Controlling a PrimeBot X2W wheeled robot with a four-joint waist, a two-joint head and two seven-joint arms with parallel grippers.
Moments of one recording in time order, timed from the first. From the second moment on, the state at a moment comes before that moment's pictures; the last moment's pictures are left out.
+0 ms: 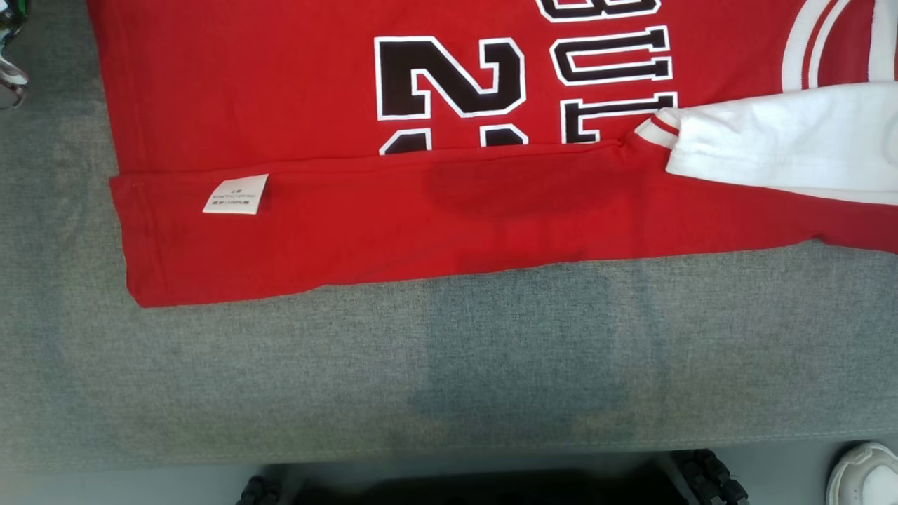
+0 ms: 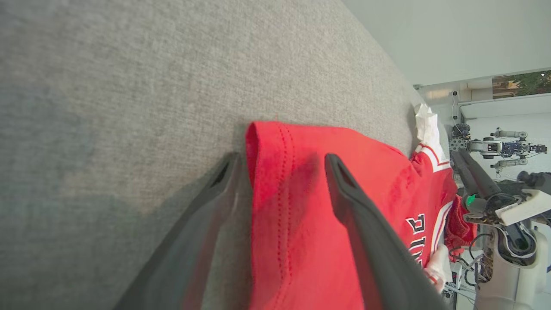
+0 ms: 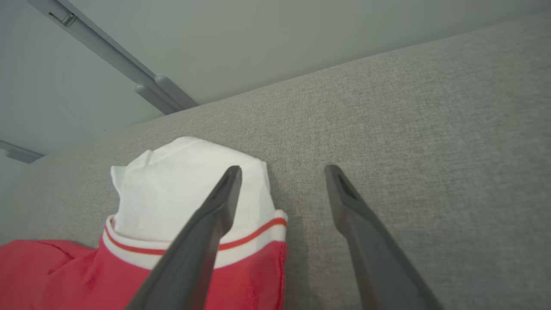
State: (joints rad) left arm -1.01 0.49 -0.32 0.16 -1.50 0.12 0.67; right arm -0.99 -0.41 0.13 0.15 0.73 -0.13 0.57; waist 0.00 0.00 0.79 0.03
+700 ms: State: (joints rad) left arm -1.07 0.46 -0.34 0.25 -1.47 0.12 0.68; right arm -1.02 -0.37 0.16 0.21 0.75 -0.11 0.59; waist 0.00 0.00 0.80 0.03
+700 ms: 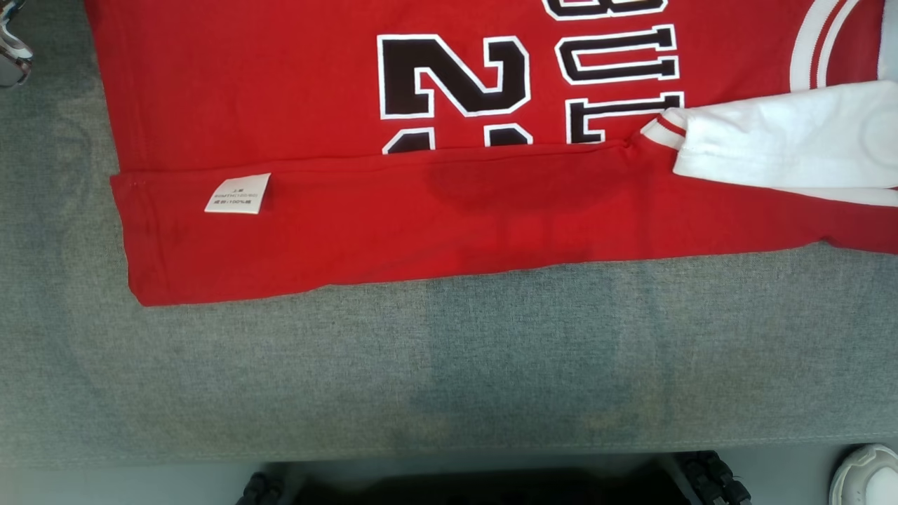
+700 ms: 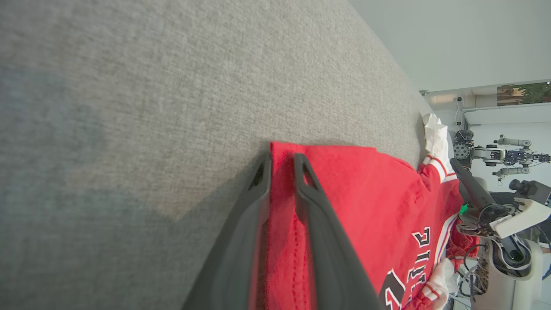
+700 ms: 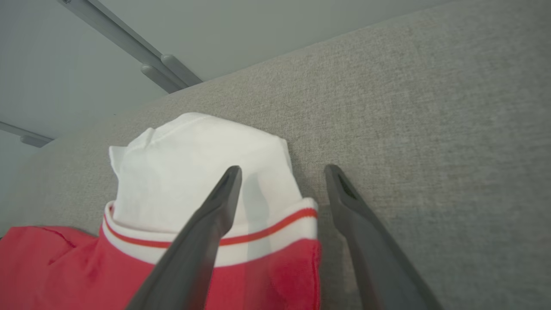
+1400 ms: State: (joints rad) left arm -1.09 0.43 -0.37 0.29 -1.46 0.06 0.68; right arm -1.04 -0.37 0.19 0.24 0.75 -0.10 0.61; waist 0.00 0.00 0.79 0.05
